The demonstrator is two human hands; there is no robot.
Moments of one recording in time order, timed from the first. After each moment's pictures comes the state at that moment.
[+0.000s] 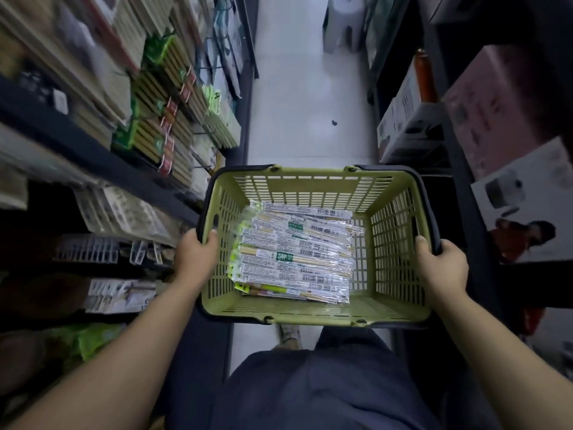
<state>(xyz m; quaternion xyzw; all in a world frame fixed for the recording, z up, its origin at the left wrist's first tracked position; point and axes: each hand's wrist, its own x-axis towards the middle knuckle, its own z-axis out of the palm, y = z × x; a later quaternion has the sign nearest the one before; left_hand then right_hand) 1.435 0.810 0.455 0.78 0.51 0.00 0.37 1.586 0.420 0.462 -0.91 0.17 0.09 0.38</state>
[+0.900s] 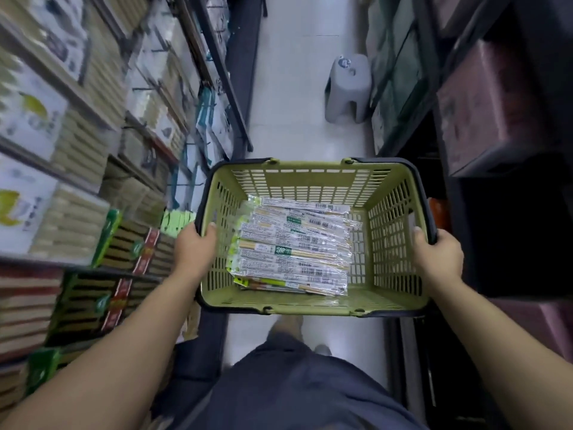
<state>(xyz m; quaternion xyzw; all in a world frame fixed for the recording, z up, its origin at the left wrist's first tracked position) 1.965 1.006 0.455 0.78 0.51 0.02 0.35 2.129 0.621 0.464 -0.91 0.15 0.10 0.37</state>
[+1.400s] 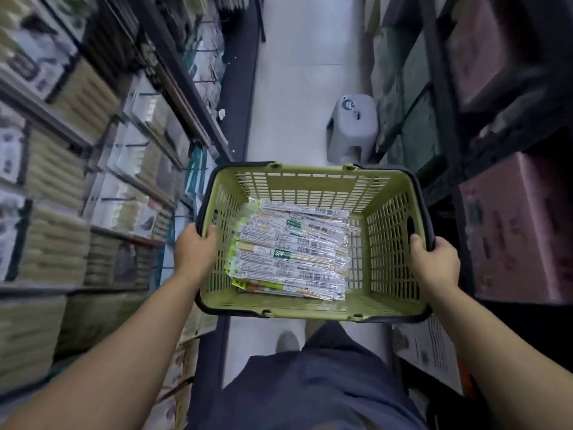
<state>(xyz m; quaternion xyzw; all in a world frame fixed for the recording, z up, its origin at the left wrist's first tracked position) 2.238 1.138 0.455 0.78 0.52 0.02 0.34 2.397 0.751 0.451 -0.91 0.17 0.11 0.36</state>
